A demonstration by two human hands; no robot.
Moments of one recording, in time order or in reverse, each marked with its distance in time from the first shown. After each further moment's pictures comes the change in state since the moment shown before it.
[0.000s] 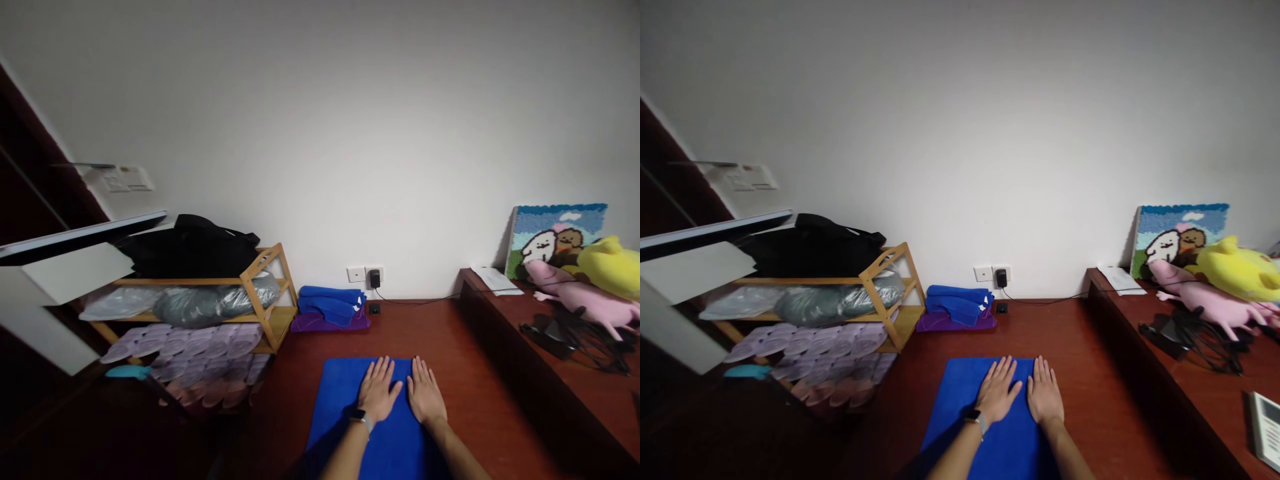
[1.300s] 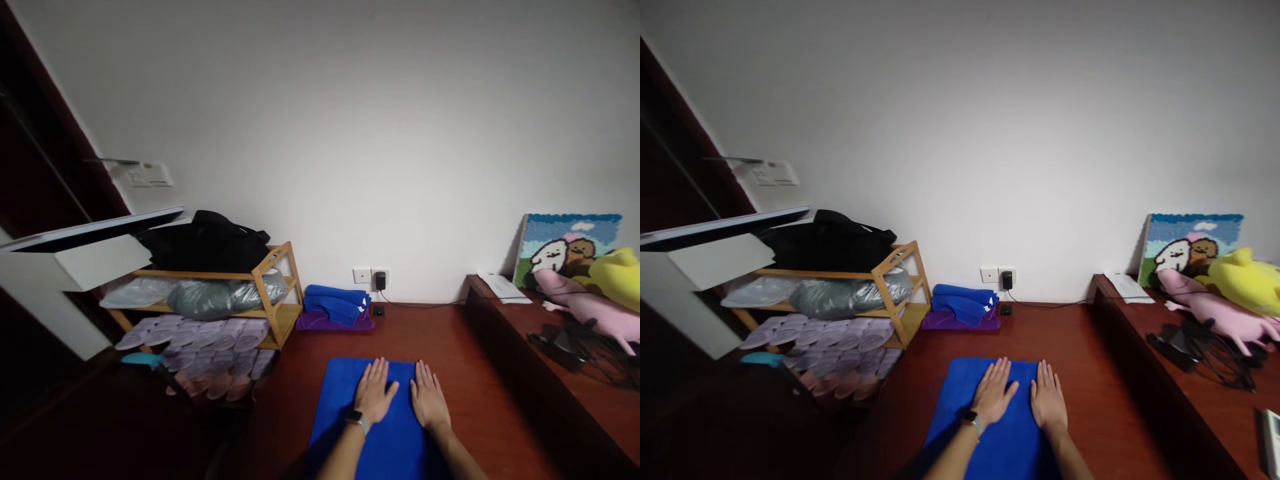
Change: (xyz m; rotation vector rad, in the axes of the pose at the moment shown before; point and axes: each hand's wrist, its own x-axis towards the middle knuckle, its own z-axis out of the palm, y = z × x) left_hand -0.013 -0.014 -0.006 0.021 0.010 -0.062; right_hand 0.002 0.005 0.009 -0.010 0.024 -0.018
